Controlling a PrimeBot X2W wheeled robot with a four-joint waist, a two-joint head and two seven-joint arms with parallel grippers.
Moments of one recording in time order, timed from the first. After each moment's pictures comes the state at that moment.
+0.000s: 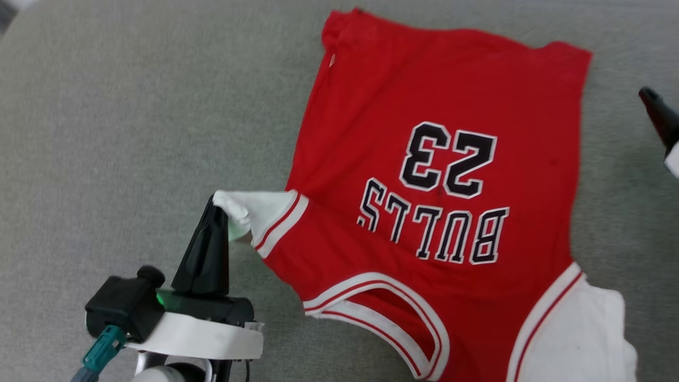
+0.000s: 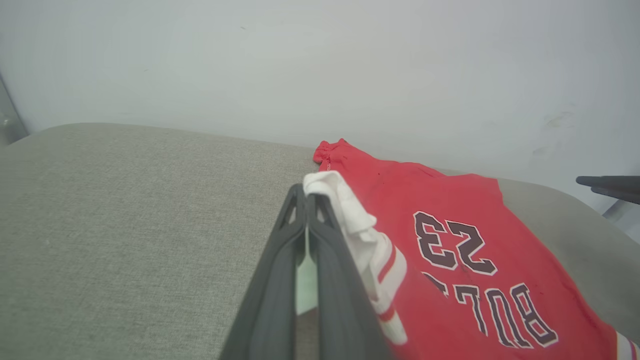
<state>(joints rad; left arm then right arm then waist) -0.08 0.41 -0.42 -0.33 -0.56 0.32 -0.20 -0.64 -0.32 -0.19 0.35 0.45 0.13 0.57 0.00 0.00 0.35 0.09</state>
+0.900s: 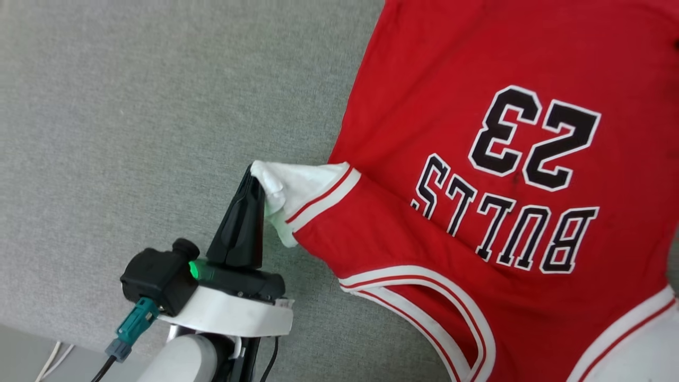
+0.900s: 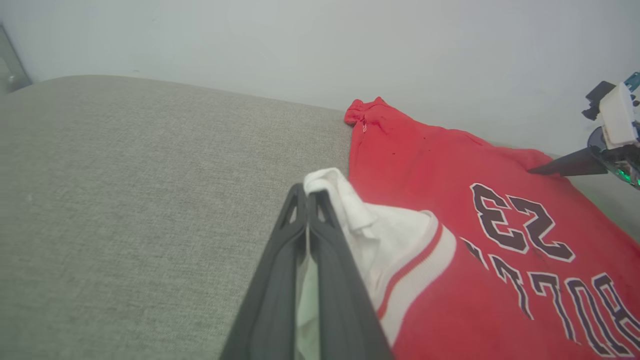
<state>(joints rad) -0.22 0.32 -0.47 -0.23 -0.54 0.24 -0.25 -1.05 -0.28 -0.30 0.60 0.24 0.13 1.00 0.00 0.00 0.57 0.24</state>
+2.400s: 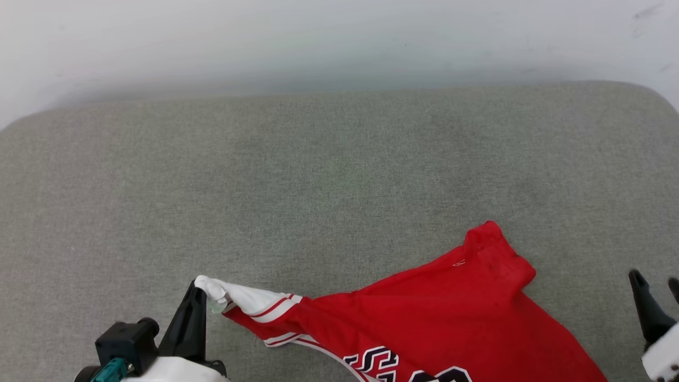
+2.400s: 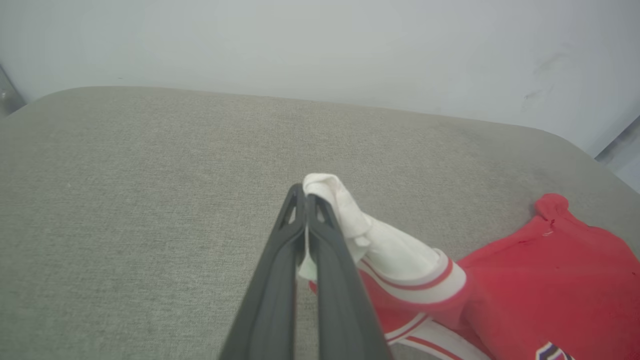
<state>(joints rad) 0.10 0.47 -0.41 -0.24 -0.60 0.37 -0.10 0.08 -0.16 -0.33 -0.10 0.40 0.13 0.42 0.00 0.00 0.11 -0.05</state>
